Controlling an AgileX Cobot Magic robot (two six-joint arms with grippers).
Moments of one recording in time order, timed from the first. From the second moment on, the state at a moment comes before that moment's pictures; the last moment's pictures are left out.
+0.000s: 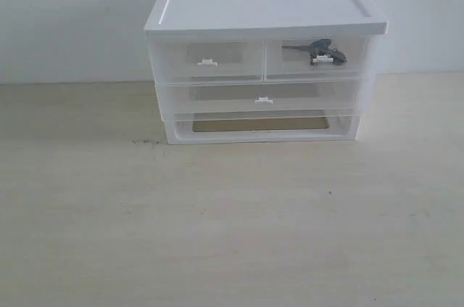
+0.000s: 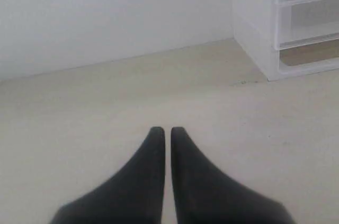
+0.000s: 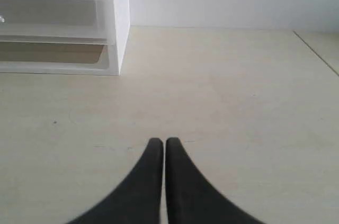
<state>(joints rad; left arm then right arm) -0.04 0.00 0.00 0.05 0.28 0.12 0.00 0.01 0.00 -0.04 0.33 0.00</state>
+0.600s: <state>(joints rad) -0.04 0.00 0.00 0.07 -0.30 0.12 0.00 0.00 0.00 -0.04 -0.25 0.00</state>
